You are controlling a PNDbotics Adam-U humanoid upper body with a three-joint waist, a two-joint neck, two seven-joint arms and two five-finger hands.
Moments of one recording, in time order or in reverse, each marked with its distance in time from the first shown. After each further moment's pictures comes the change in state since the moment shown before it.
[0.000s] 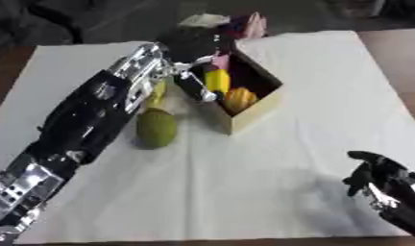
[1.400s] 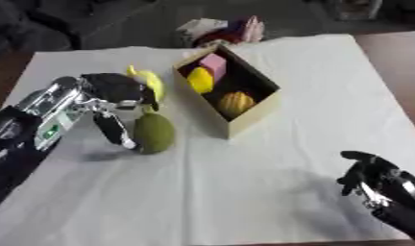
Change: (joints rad) left arm 0.282 0.249 0.018 -0.207 0.083 0.072 -0.237; right arm 0.001 -0.005 -0.012 0.000 0.001 -0.003 -0.014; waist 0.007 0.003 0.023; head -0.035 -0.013
